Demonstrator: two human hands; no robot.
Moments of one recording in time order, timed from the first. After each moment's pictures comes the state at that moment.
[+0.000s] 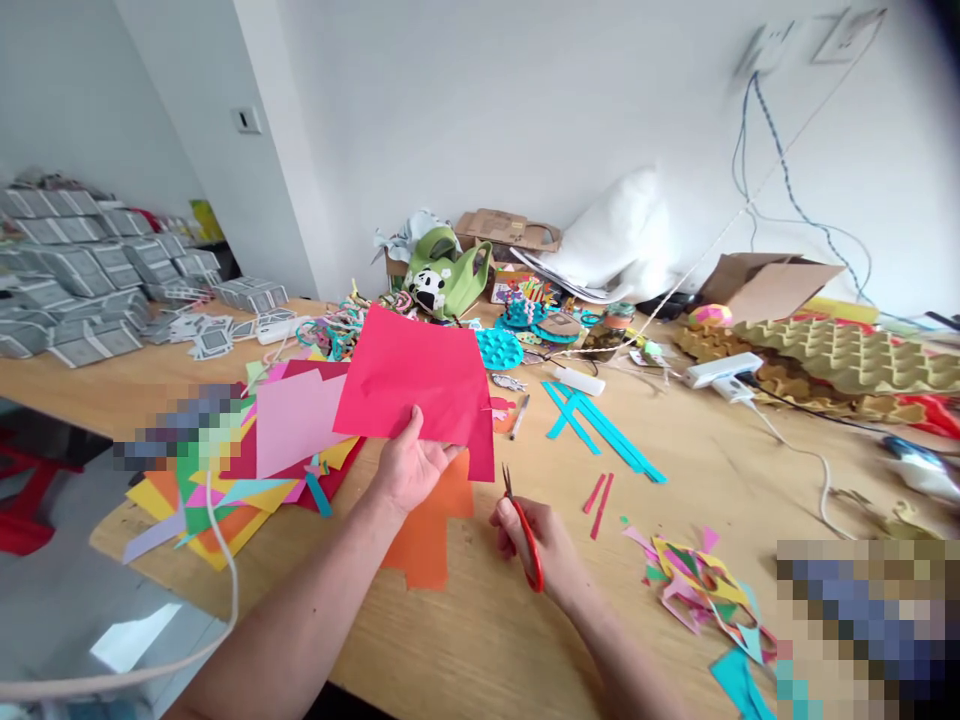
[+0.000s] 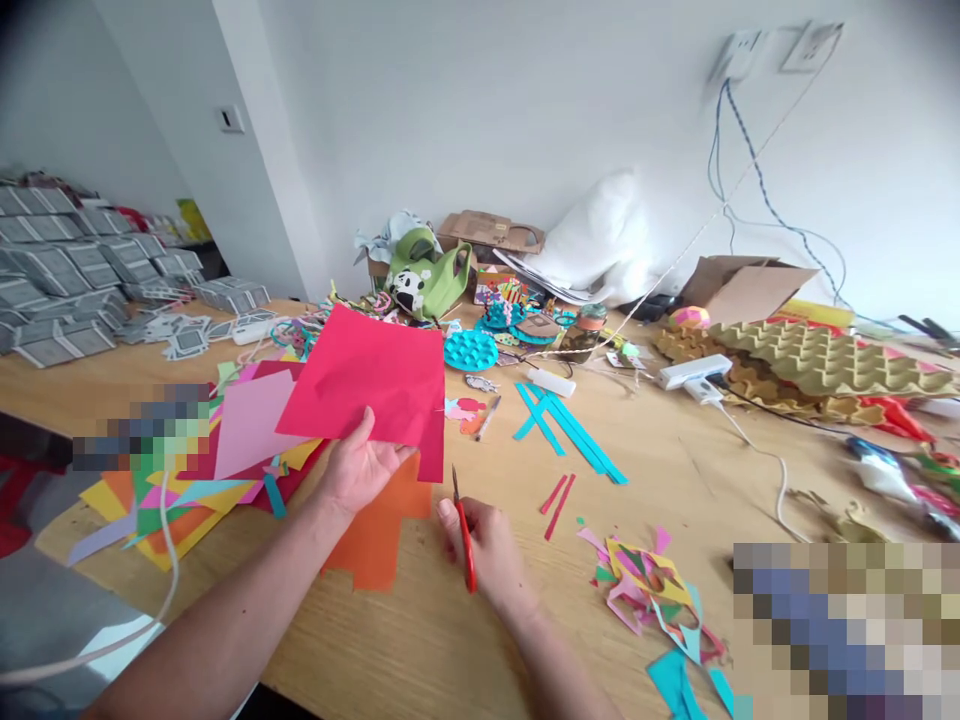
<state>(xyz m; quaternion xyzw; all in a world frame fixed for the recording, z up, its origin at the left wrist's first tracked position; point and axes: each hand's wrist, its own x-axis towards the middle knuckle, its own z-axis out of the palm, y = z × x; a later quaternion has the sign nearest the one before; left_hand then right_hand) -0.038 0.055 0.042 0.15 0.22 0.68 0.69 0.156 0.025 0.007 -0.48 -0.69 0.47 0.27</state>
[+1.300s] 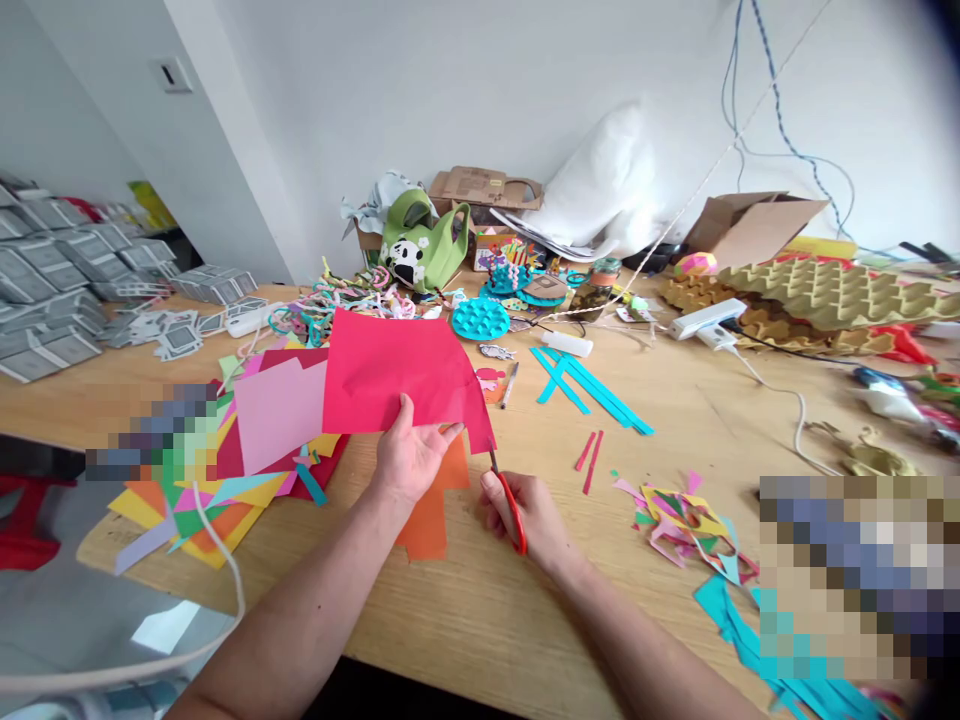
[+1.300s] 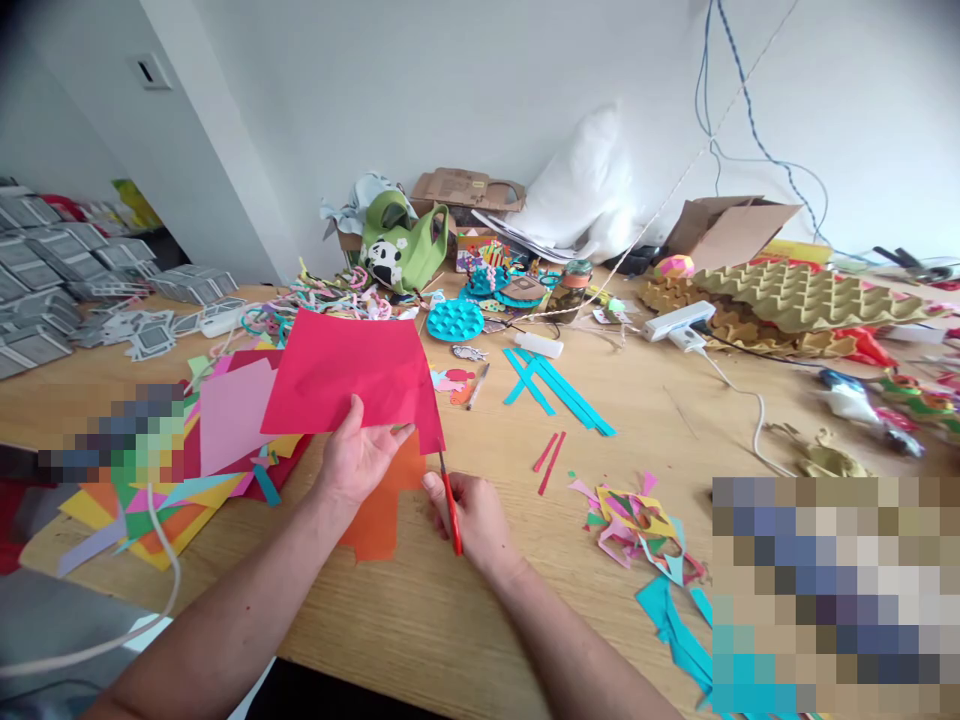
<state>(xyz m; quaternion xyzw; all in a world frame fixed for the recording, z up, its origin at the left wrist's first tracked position) -0.023 0.051 0.039 0.10 0.26 0.70 0.65 0.143 0.017 0.002 -0.51 -0.63 0.52 0.28</state>
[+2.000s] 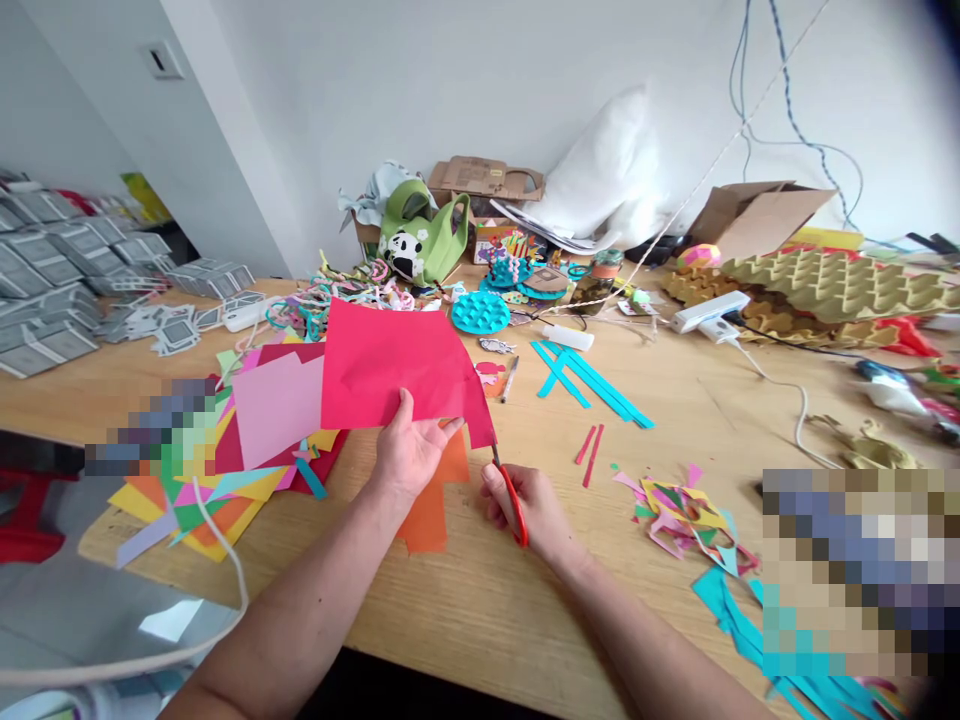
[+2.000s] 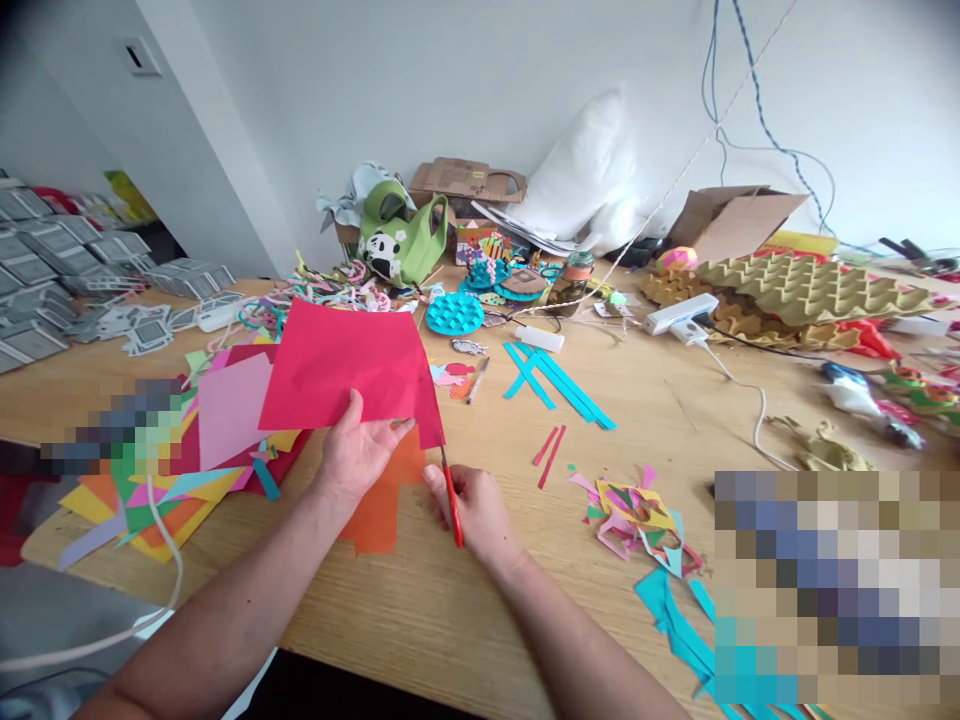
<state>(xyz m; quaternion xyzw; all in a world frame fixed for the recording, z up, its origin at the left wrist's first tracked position) -0.021 0.051 0.039 0.10 0.25 0.70 0.66 0.143 0.016 0.005 -0.52 -0.63 0.50 0.28</state>
